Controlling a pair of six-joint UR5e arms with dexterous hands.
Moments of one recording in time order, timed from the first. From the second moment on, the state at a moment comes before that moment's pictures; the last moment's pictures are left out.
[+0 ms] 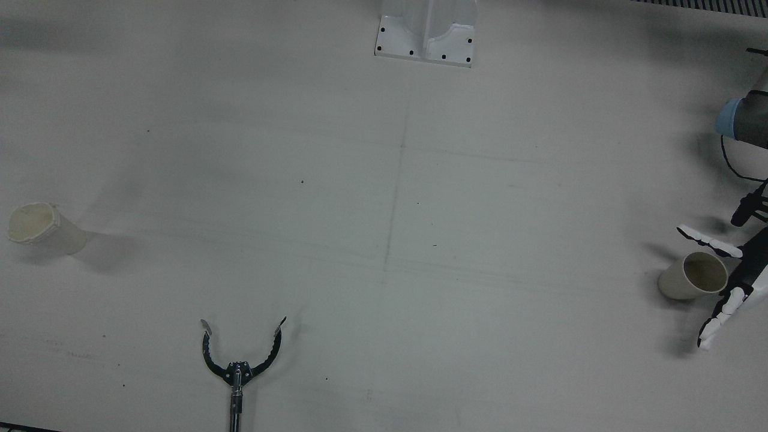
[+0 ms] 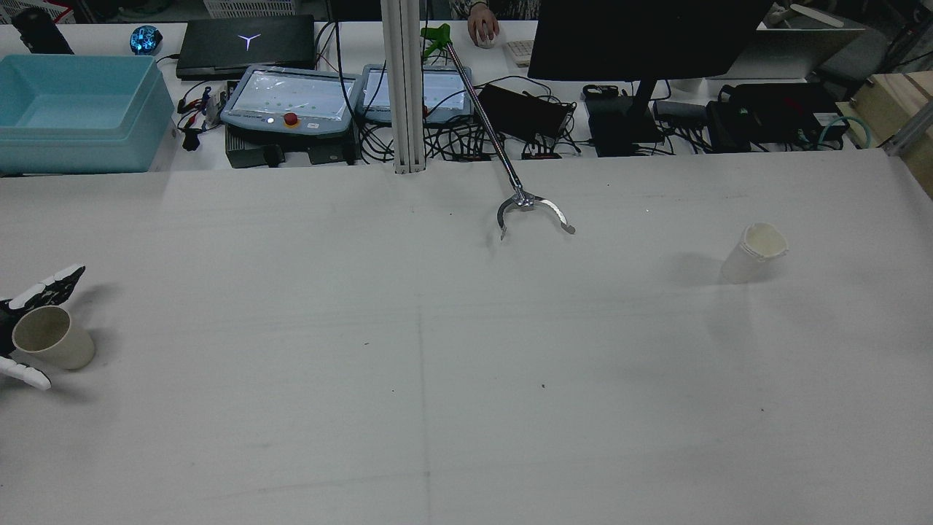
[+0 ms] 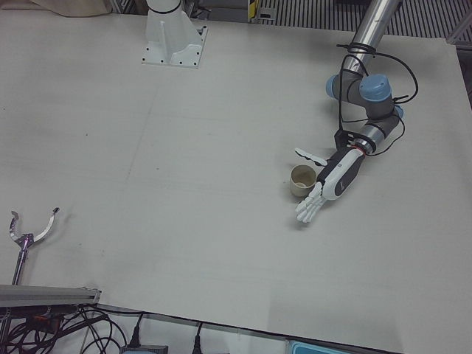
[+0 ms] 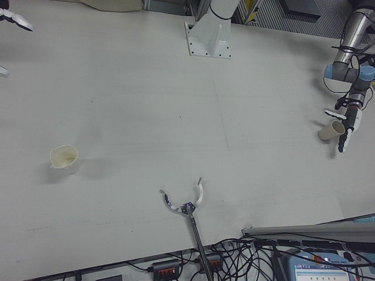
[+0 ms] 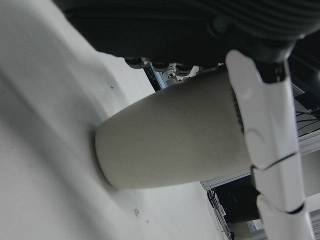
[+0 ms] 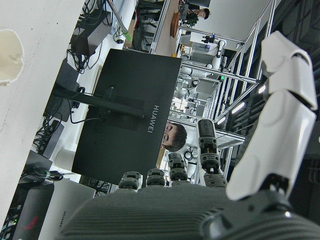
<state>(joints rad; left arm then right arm) -0.87 -1.51 -1.36 -0.57 1.41 0.57 1.42 -1.94 2.06 -3.18 -1.57 -0.23</state>
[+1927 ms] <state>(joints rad) -0.88 -1.51 -1.63 -0.26 1.37 0.36 1.44 -1.83 1.67 -2.98 -1.58 -0.24</state>
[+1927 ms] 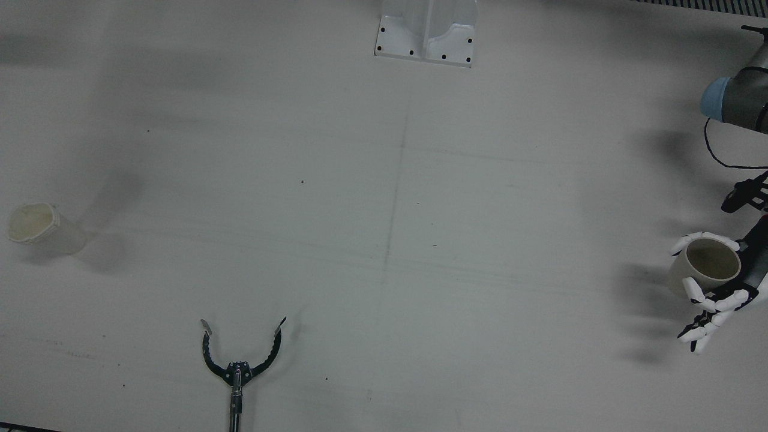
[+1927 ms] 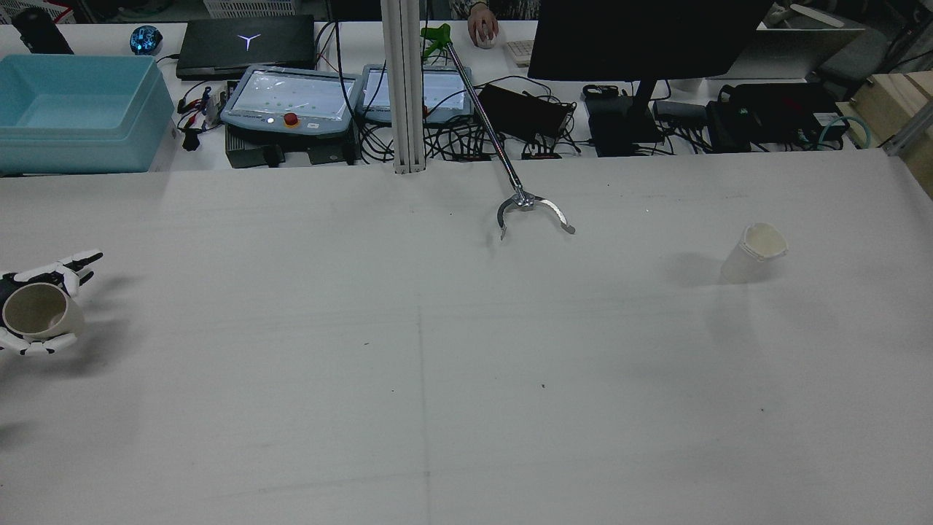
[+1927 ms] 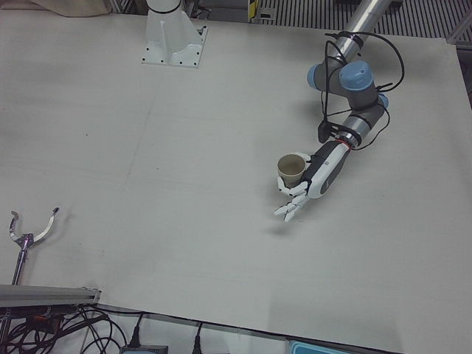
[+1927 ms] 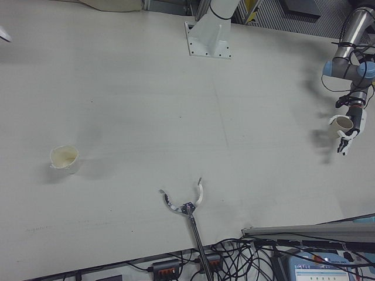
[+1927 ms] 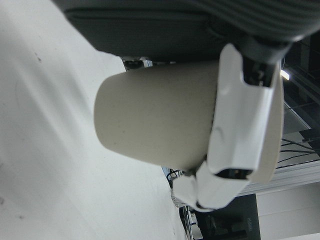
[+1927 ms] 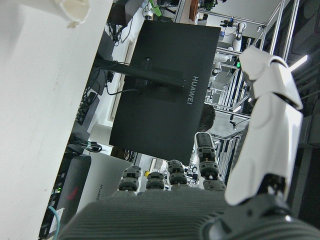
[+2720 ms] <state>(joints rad) -0.88 -1.51 -1.70 -0.17 1.37 0.30 1.24 -1.57 1.23 -2.83 -1.57 -0.38</state>
